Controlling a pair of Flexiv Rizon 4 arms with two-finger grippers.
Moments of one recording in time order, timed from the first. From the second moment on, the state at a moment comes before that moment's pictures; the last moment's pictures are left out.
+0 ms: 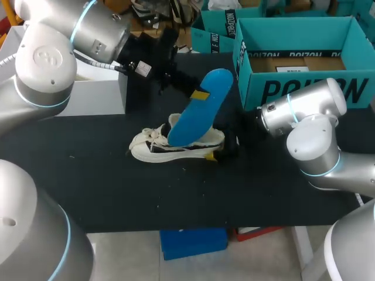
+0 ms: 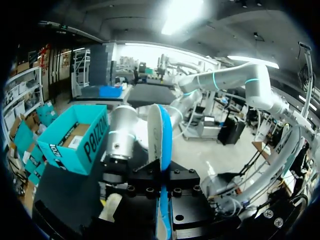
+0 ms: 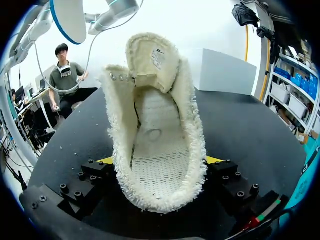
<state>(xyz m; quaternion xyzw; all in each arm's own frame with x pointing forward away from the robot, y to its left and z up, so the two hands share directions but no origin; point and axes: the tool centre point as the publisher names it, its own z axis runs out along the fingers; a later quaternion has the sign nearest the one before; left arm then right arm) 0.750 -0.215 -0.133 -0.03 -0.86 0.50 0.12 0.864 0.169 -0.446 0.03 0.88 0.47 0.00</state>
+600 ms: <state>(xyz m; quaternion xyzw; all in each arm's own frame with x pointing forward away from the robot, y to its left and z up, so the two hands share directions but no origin) 0.770 -0.197 -0.074 0.12 -0.74 0.62 0.21 0.864 0.169 -0.446 0.03 0.88 0.47 0.00</state>
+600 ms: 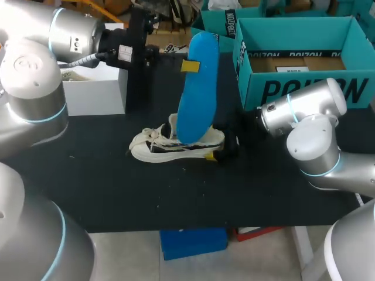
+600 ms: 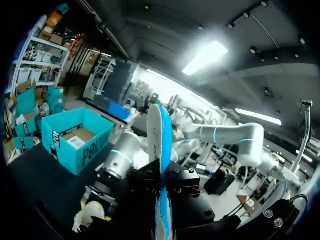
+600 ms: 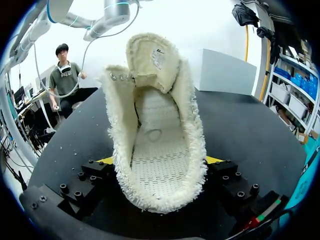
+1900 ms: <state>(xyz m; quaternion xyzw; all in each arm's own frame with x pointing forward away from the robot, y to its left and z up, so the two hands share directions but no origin) 0.713 -0.154 -0.080 0.05 -0.63 0.74 0.21 0.864 0.169 -0.446 0.03 0.88 0.47 0.00</state>
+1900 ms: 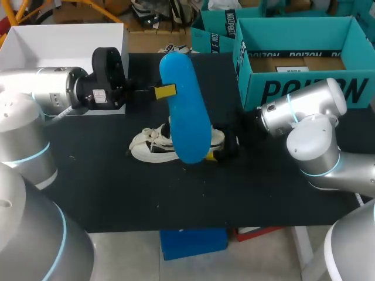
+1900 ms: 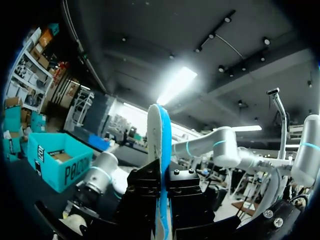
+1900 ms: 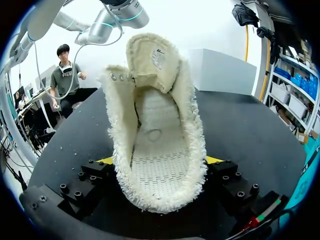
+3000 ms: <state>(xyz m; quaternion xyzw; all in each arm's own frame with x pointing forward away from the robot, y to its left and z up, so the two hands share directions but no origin) 0.736 -0.163 -0.025 0.02 -0.63 0.75 0.21 0.864 0.169 -0.446 0.03 0.88 0.47 0.00</state>
